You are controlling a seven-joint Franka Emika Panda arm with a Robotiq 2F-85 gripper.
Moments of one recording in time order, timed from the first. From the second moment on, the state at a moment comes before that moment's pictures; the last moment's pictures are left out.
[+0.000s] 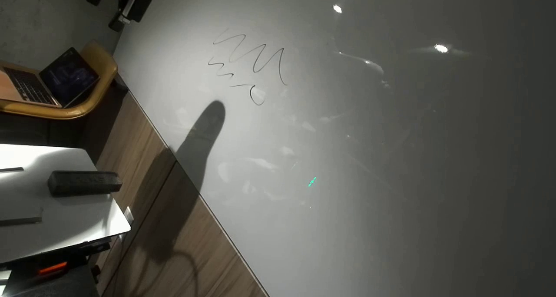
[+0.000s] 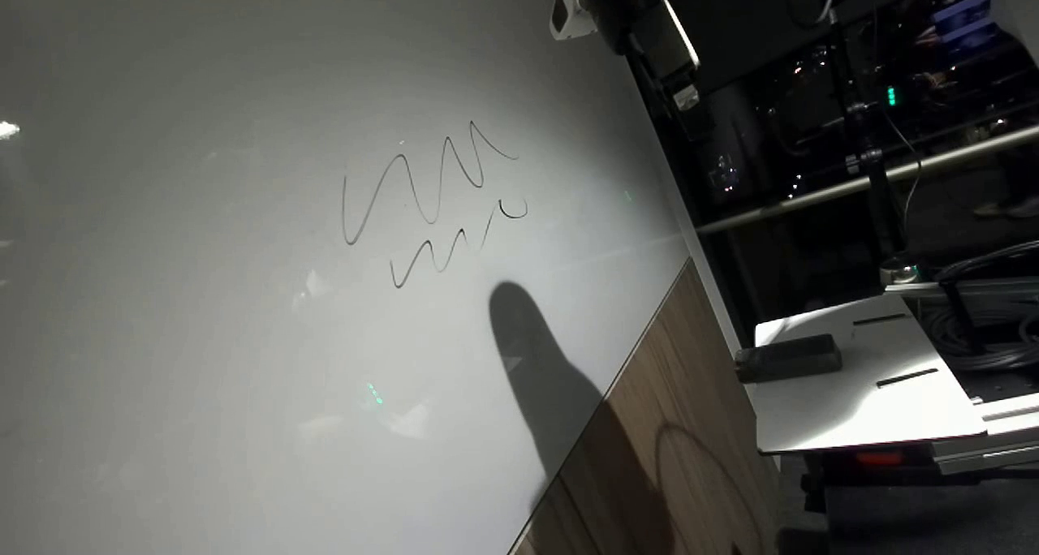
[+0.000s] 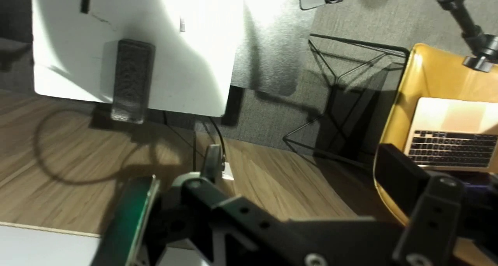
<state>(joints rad) 0.20 -0.57 0.15 -2.41 0.24 1.77 -0.01</state>
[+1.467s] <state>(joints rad) 0.02 -0.22 0.03 -2.74 -0.01 2.52 -0.03</state>
